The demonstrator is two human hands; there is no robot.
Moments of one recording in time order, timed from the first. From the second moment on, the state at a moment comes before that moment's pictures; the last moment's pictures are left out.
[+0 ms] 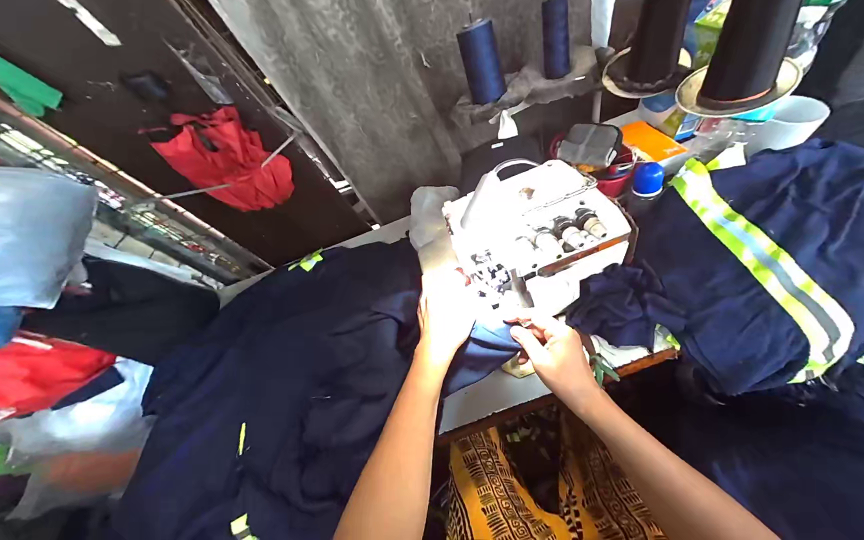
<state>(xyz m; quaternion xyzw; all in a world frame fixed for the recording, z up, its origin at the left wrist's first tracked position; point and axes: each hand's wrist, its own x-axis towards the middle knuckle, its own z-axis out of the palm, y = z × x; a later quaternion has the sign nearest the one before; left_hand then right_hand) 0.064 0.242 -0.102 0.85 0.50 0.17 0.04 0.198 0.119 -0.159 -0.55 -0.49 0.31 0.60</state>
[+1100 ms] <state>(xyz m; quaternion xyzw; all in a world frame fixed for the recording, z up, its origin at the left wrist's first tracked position) -0.081 0.093 -0.144 0.74 0.48 0.45 0.14 0.380 0.063 -0.169 -0.81 -0.47 0.09 0.33</state>
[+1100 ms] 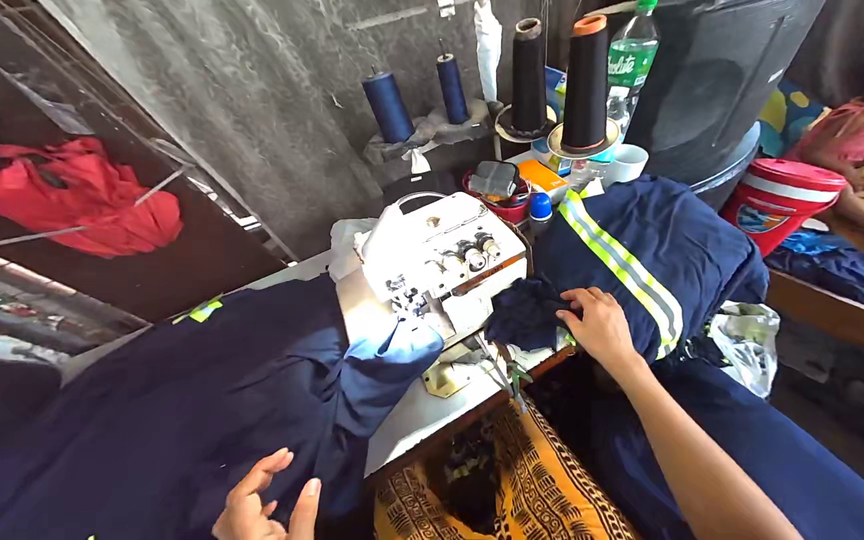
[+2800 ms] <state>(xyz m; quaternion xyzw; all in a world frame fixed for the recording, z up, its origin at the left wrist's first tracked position) 0.027 0.088 -0.119 0.77 0.19 0.47 0.39 0.232 0.037 -0.127 -0.32 -0.62 0.42 0.58</state>
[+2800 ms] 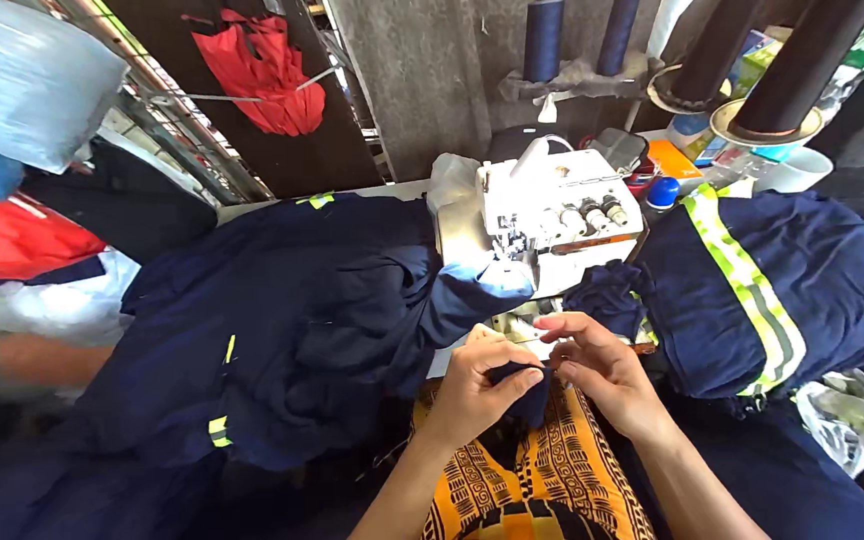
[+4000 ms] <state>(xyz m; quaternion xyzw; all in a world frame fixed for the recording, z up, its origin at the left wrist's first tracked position) -0.050 0.081 -0.094 0.59 0.21 0.38 0.68 0.235 0.029 -0.114 -0.13 -0.43 0.74 0.50</state>
